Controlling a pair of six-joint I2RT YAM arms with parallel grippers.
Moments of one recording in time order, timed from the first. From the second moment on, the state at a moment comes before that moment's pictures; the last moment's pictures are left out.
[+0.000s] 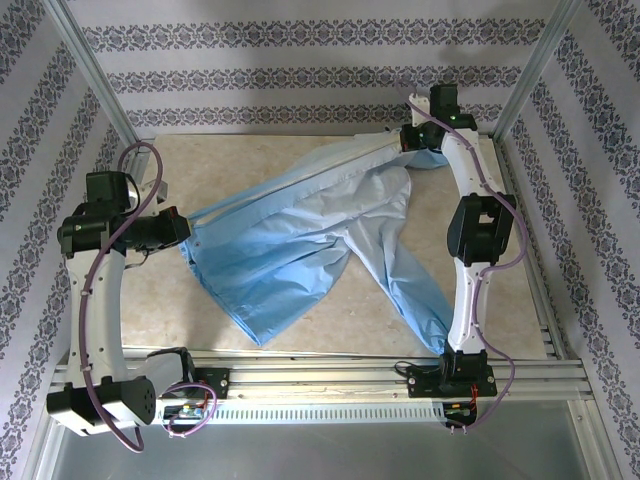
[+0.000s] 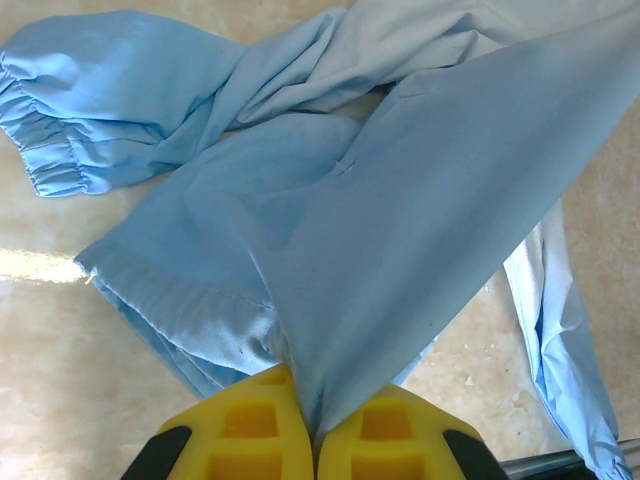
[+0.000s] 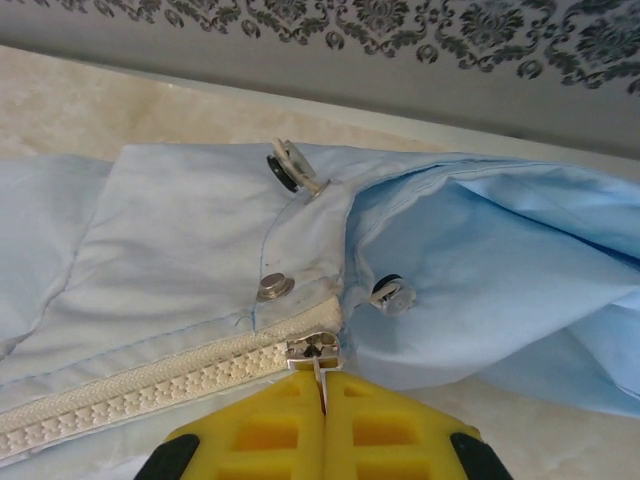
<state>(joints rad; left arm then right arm) 0.23 1.10 1.35 -1.27 0.48 -0.16 0.00 2.32 2.25 -0.79 -0.30 -0.11</state>
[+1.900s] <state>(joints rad) 0.13 0.83 0.37 0.04 0.06 -0.13 0.07 1.22 0.32 0.53 0.14 0.03</state>
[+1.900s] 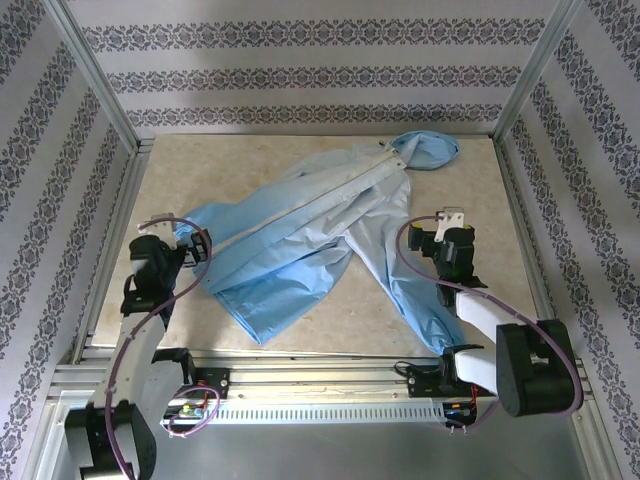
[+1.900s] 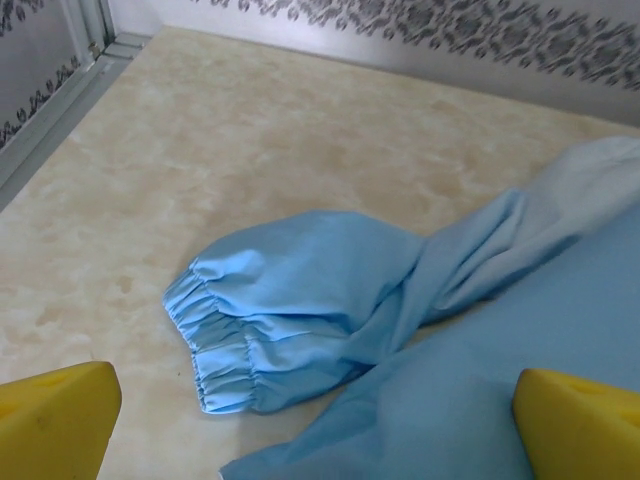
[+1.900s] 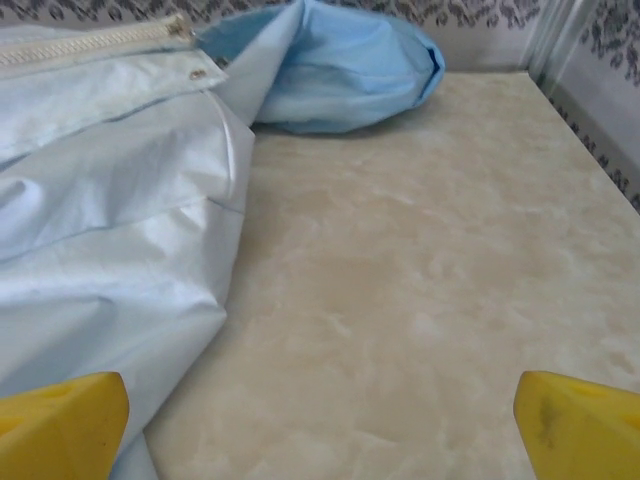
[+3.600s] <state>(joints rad) 0.07 1.58 0.36 0.84 0.07 -0.03 0.02 1.53 0.36 0.87 0.08 0.02</state>
